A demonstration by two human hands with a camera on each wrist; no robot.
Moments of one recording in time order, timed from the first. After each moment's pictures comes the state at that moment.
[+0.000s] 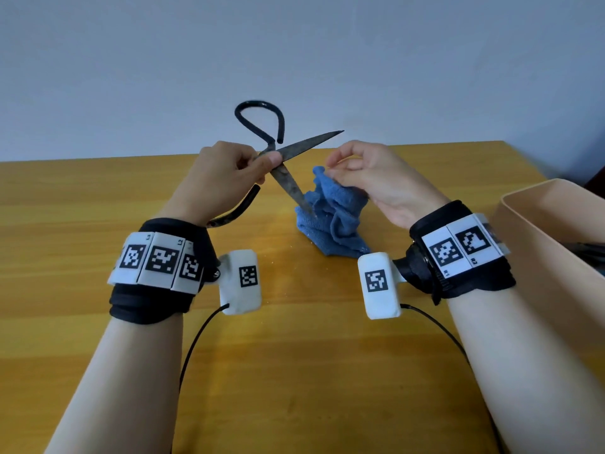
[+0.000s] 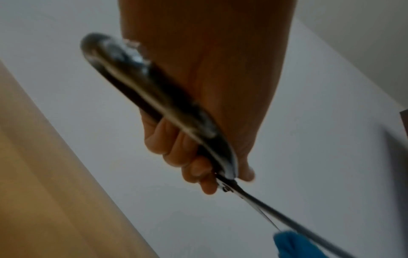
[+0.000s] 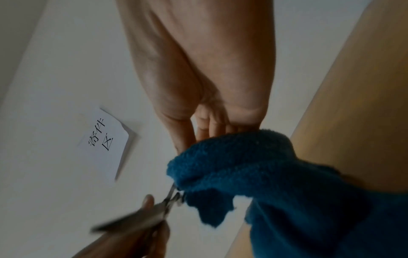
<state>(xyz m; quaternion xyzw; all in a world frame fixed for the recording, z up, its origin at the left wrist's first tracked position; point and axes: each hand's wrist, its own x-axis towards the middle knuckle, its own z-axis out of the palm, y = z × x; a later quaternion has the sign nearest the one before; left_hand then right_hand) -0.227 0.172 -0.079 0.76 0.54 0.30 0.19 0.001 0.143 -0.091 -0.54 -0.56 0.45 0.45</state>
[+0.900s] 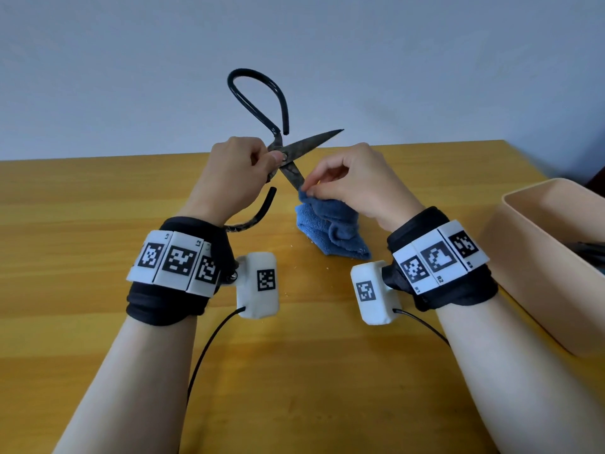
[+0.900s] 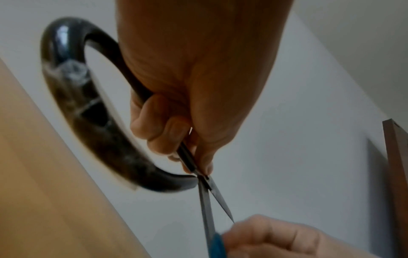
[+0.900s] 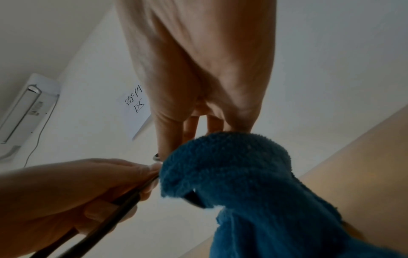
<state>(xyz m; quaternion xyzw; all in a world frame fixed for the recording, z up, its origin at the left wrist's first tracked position) -0.208 0.169 -0.077 0.75 0.55 0.32 0.16 -0.018 0.137 -0.090 -0.55 -0.69 0.27 0.38</state>
